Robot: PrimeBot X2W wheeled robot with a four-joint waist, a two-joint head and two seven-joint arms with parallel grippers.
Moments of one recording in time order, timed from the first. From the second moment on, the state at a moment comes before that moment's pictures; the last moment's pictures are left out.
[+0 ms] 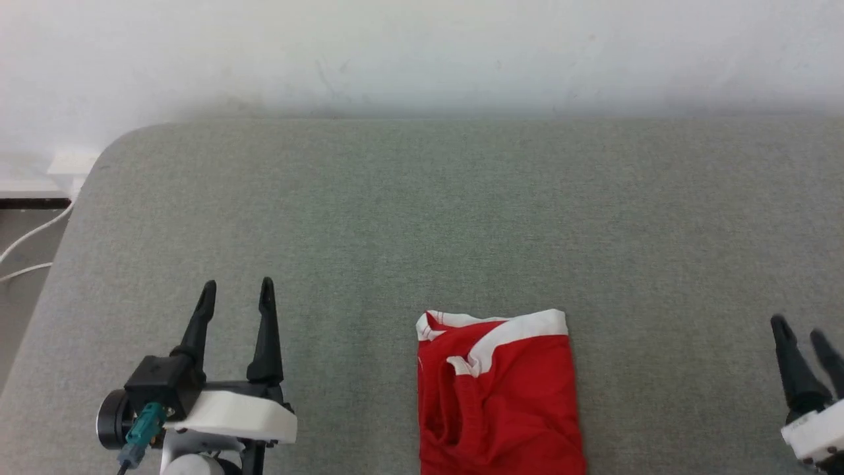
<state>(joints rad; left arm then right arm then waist) -0.02 0.26 -0.22 0.00 -0.37 0.19 -0.26 0.08 -0.15 -0.28 -0.02 0.57 0.13 0.16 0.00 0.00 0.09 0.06</state>
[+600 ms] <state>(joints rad) -0.02 0.13 -0.10 0.00 -0.25 0.04 -0.26 0.03 -0.07 -0.14 0.29 1.21 0.13 0.75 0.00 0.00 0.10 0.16</state>
